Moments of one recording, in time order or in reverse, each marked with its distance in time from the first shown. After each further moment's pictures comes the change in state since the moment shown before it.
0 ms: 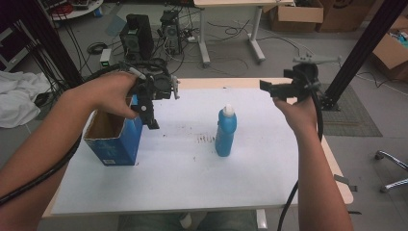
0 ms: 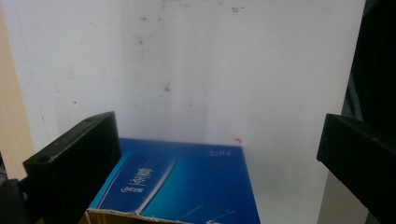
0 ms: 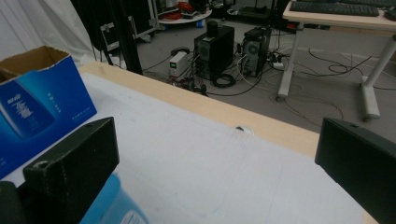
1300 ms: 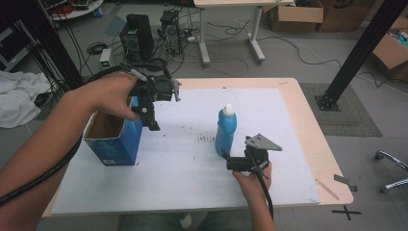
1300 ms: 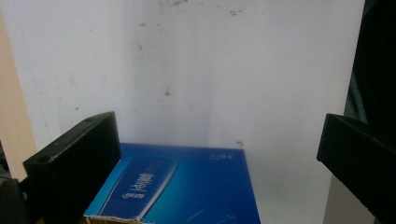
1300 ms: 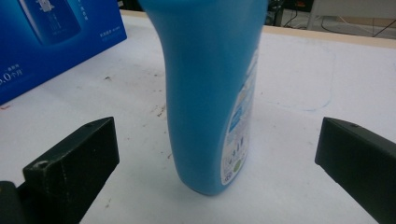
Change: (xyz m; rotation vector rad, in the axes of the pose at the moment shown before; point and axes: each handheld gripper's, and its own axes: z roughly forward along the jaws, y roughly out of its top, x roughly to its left) left arm -0.005 0.004 0.001 -0.006 0.009 0.027; right arm 0.119 -0.176 0.049 0.019 -0.021 0.031
